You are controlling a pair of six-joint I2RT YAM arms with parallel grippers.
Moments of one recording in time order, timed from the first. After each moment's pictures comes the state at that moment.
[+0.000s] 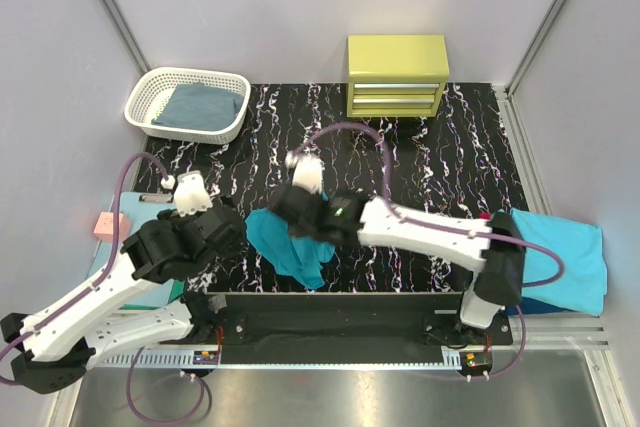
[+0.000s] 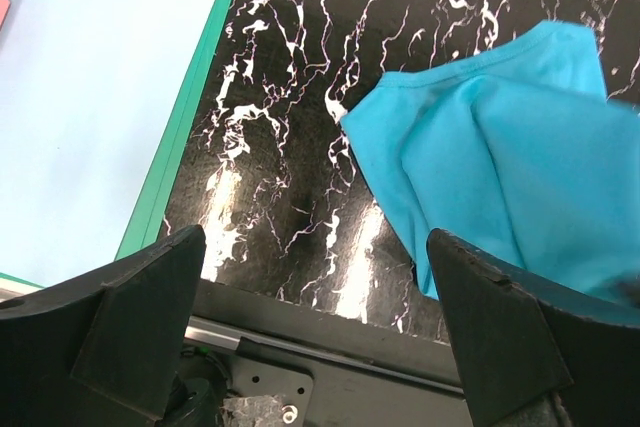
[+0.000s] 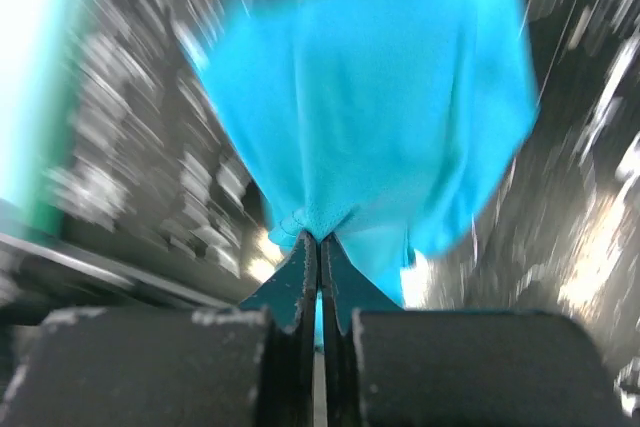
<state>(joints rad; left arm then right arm) -0.96 0.79 1.02 -1.36 -0.80 -1.09 1.25 1.73 1.51 -0.76 0.49 0.88</state>
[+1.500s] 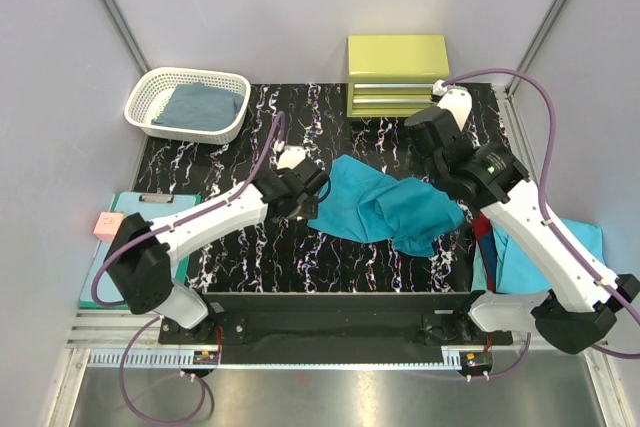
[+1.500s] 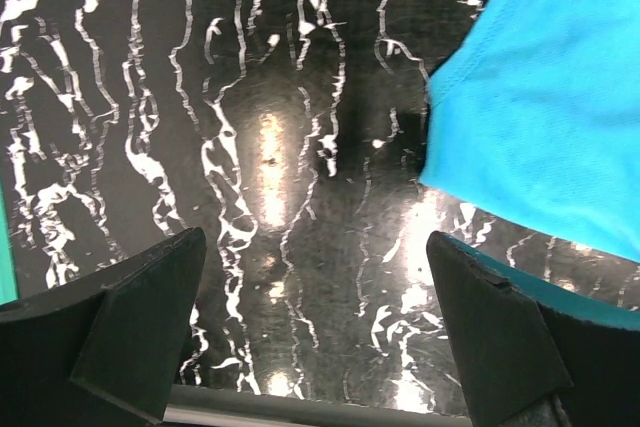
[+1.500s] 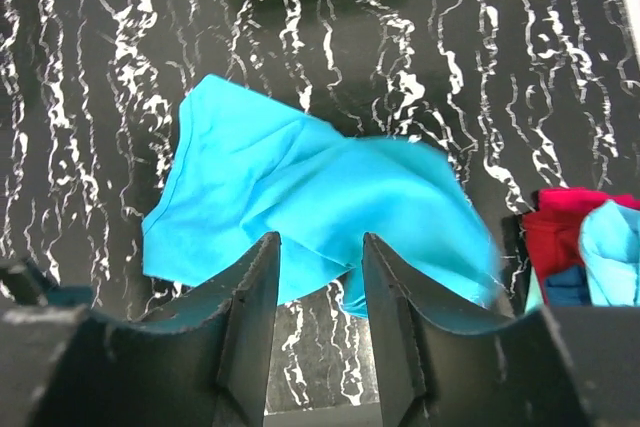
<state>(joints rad) -0.85 1.50 1.17 -0.86 -0.54 -0.74 0.71 1.26 1.59 -1.08 0.63 0.62</state>
